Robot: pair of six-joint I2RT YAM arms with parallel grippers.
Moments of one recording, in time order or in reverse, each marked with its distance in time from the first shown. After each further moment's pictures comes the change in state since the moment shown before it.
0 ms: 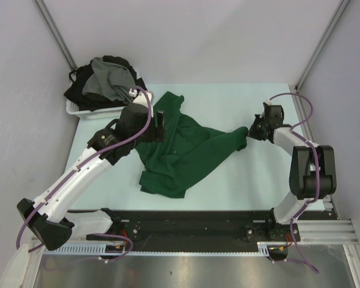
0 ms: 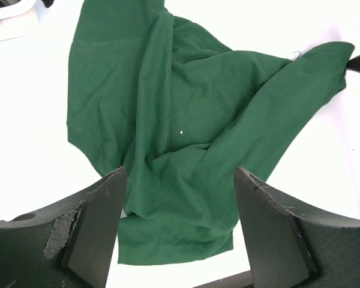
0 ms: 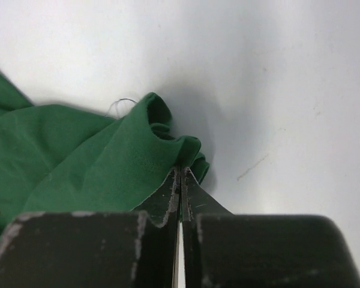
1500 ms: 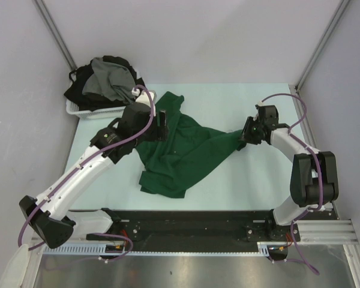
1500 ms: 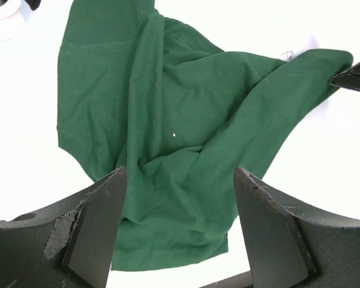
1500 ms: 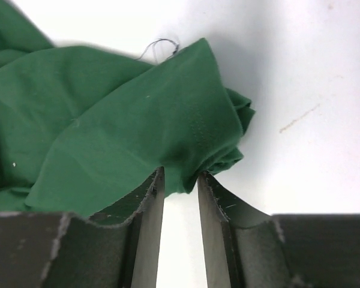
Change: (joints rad) left arm 0.000 0.024 0.001 0.028 0.026 -0.001; right arm 0.077 -0.093 0.003 -0.155 -0.030 0.005
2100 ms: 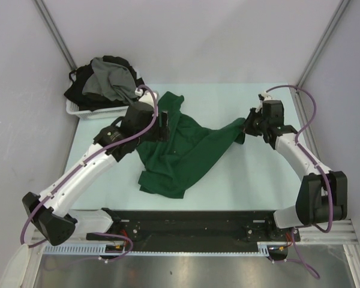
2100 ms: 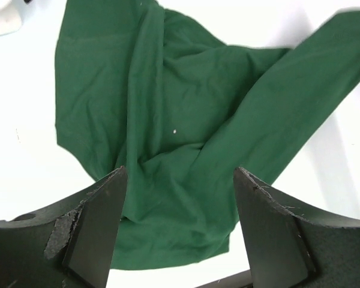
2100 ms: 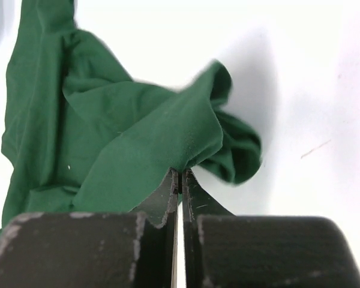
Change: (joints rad) left arm 0.000 0.026 0.012 -0.006 0.006 0.008; right arm 0.034 -0.183 -0.018 0.070 -0.004 0.005
